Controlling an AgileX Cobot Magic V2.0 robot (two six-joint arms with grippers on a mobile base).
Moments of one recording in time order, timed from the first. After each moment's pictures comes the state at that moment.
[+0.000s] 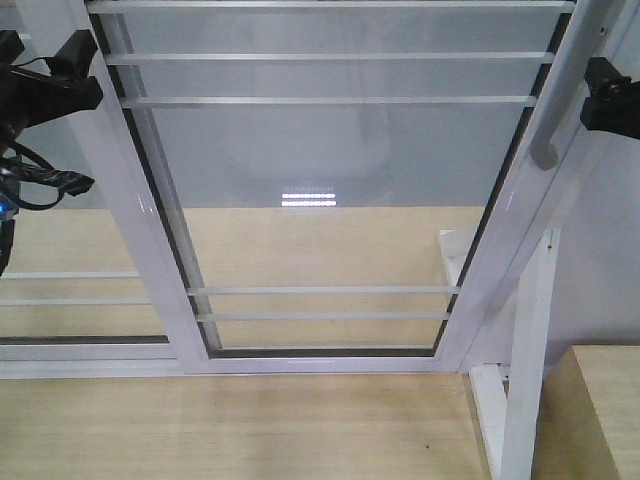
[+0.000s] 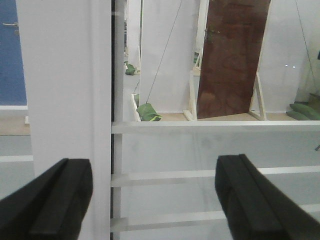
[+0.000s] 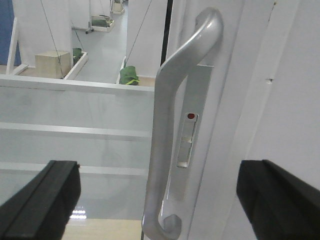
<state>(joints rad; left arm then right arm) -0.12 1.40 -0.74 0.06 -0.60 -0.12 -0.02 1.23 -0.71 0.07 -0.28 -0.15</state>
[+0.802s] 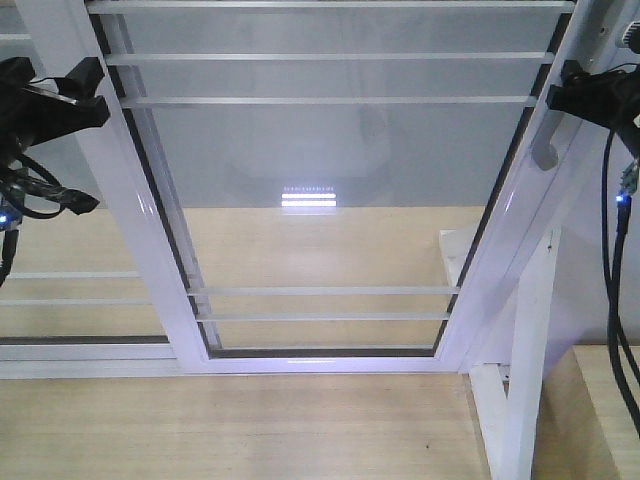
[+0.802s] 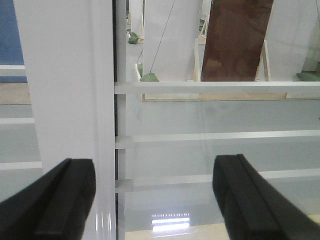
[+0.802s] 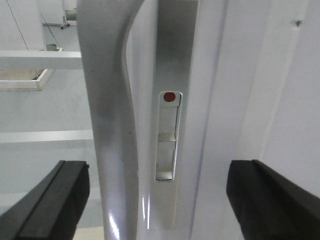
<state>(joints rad) -0.12 1.41 -0.74 0.06 -0.49 -0.11 -0.08 1.75 -0.95 0.06 -0.53 -0.06</state>
